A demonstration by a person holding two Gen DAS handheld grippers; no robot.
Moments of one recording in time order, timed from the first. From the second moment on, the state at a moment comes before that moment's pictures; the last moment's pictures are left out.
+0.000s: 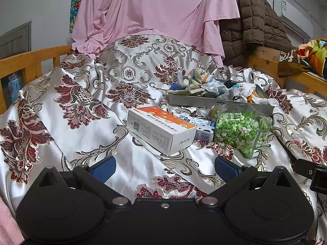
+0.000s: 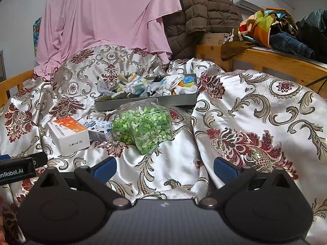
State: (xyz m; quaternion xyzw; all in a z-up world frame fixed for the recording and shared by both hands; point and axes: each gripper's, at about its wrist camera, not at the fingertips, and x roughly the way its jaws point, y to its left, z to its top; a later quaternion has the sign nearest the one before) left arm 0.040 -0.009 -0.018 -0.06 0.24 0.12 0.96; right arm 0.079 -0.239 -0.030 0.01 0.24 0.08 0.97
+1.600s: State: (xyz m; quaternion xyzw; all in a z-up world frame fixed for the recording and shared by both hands) left arm 0.040 -0.009 -0.017 -0.06 0.24 0.12 0.96; right arm 0.079 -0.241 -0.031 0.01 0.24 0.08 0.97
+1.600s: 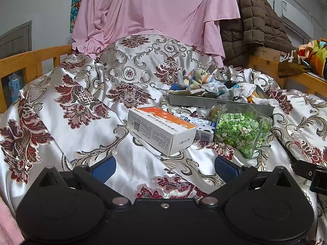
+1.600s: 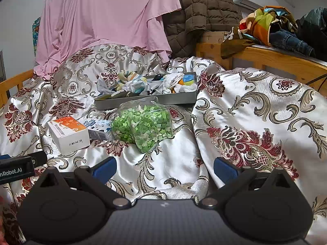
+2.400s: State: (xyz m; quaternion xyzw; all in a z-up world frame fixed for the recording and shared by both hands) left arm 0.031 -0.021 -0.015 -0.06 0.22 0.06 0.97; right arm 0.078 -0.241 -0.032 0.01 0.24 0.08 0.97
